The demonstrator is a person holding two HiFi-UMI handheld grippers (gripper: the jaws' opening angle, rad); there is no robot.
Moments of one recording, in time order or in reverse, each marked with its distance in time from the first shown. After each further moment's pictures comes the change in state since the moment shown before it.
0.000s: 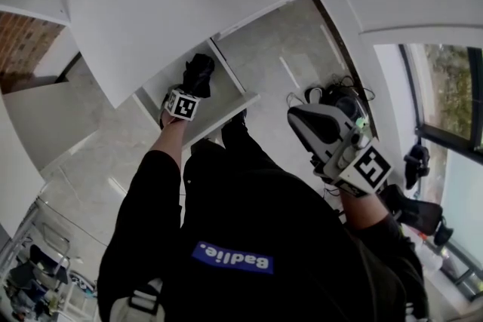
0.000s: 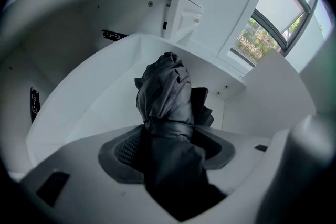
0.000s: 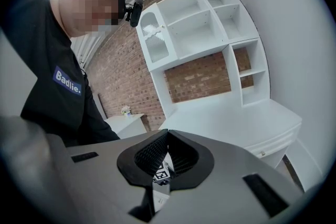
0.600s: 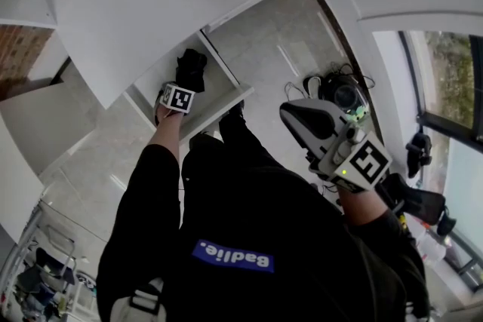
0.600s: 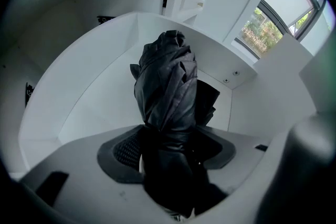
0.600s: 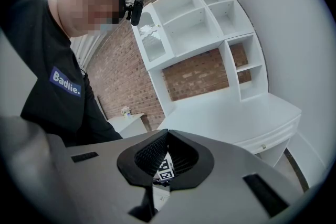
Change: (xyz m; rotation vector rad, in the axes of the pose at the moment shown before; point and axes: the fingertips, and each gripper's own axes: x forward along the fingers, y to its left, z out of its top) left arm 0.019 0.004 -0.018 0.005 0.124 0.033; right arm -0.004 -0.005 -0.017 0.038 0.011 0.002
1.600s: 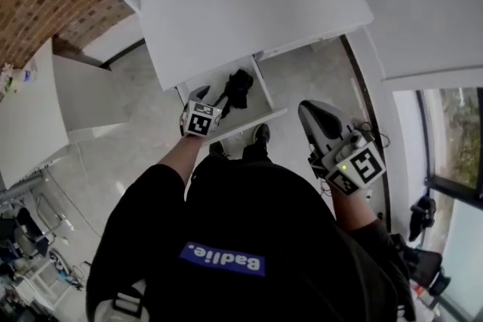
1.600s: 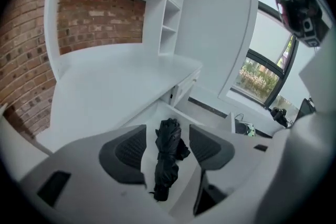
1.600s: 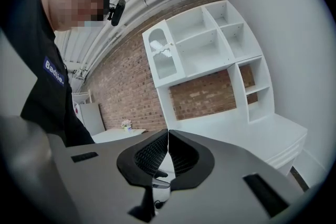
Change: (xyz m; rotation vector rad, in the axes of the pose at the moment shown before) left arm -0.219 0.005 0.042 -0.121 -0.524 0.063; right arm 0.011 0.055 0.057 -0.056 -0.178 0.004
